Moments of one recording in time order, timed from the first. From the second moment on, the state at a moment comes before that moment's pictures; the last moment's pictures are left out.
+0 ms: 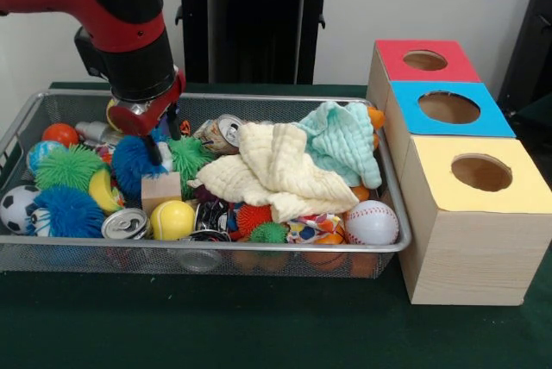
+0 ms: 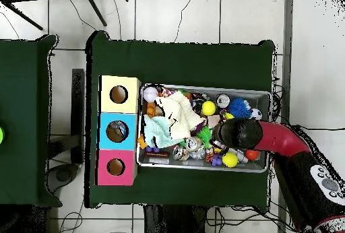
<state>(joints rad) -0.84 -0.49 0.44 1.63 -0.50 0.76 0.46</state>
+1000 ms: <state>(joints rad) -0.85 -0.50 0.45 1.64 -0.51 0.76 0.46</state>
